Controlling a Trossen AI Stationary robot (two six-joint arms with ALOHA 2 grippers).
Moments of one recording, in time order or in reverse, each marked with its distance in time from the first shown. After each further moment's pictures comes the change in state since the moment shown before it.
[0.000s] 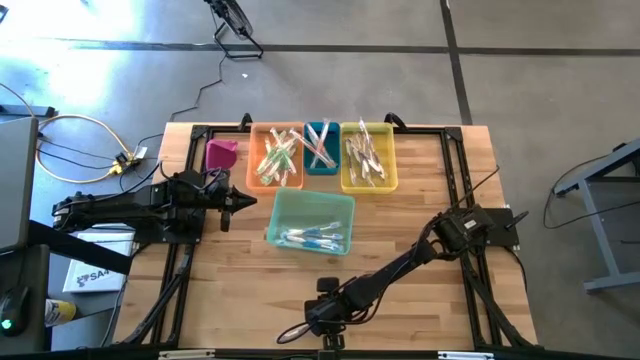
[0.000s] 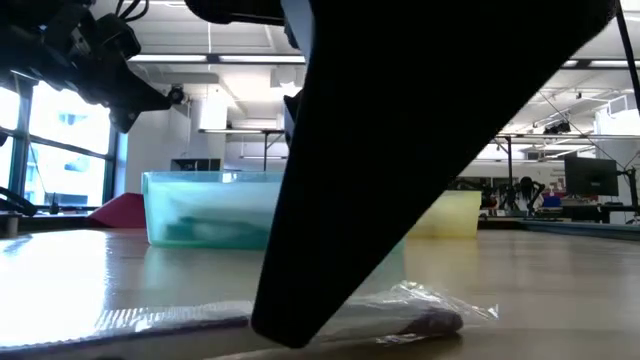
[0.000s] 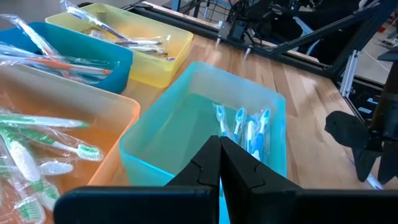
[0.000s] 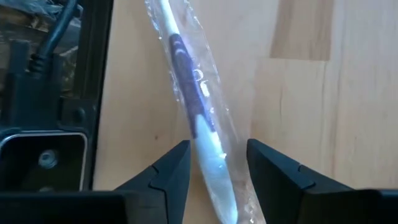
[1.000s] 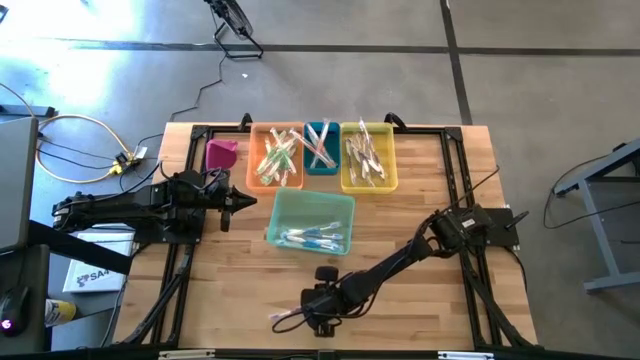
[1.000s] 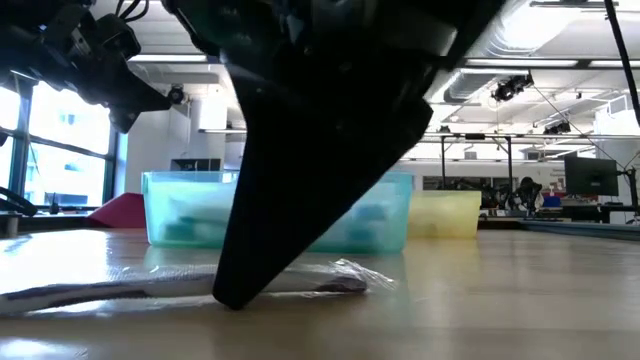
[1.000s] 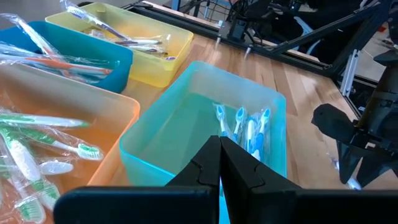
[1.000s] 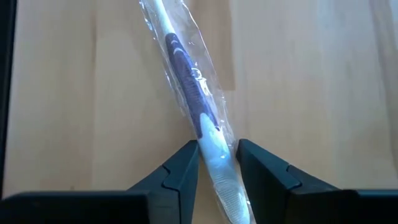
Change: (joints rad) left arm 0.000 0.000 0.000 -0.002 0.000 0.000; right arm -0.060 0.034 0.002 -0.050 0.232 0.011
